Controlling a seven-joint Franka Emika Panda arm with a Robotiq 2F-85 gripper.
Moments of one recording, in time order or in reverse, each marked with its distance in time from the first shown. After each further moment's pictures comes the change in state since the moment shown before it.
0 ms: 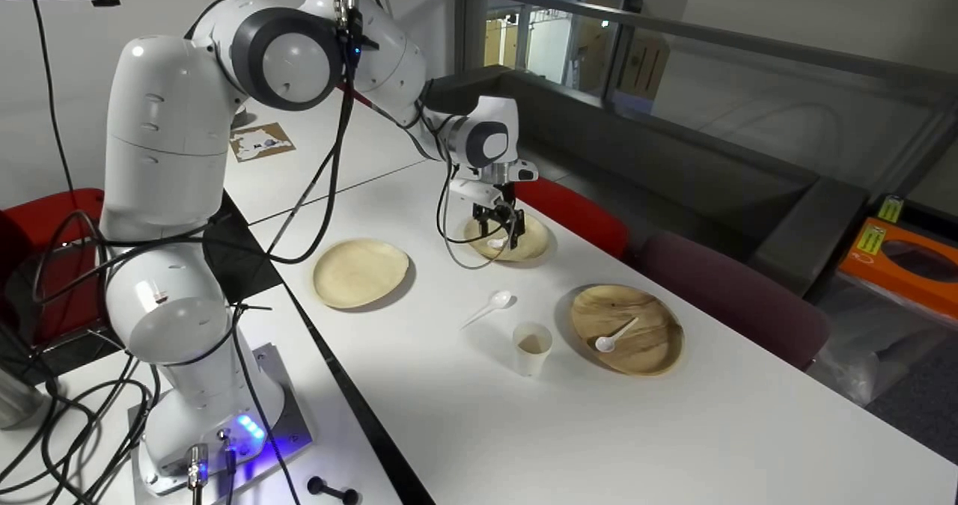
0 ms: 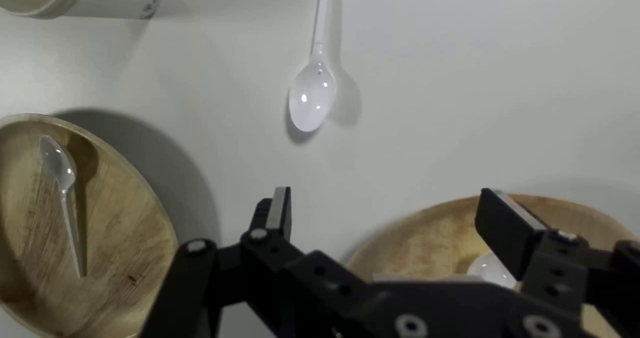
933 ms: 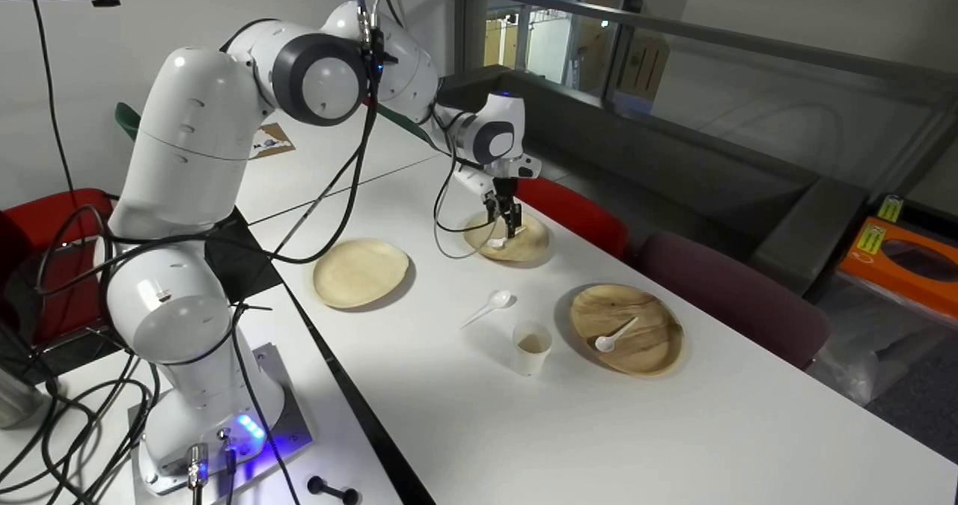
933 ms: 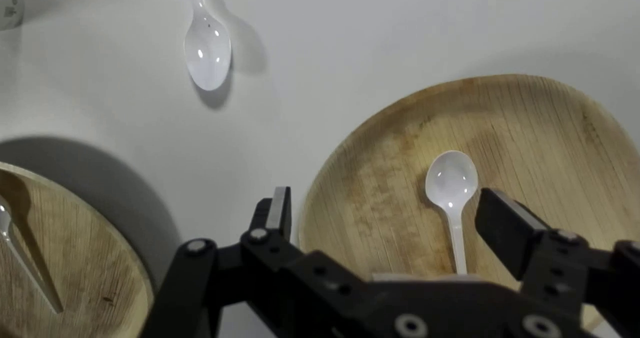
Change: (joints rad) arm 0.032 0.141 0.008 0.191 0.115 -0.006 0.234
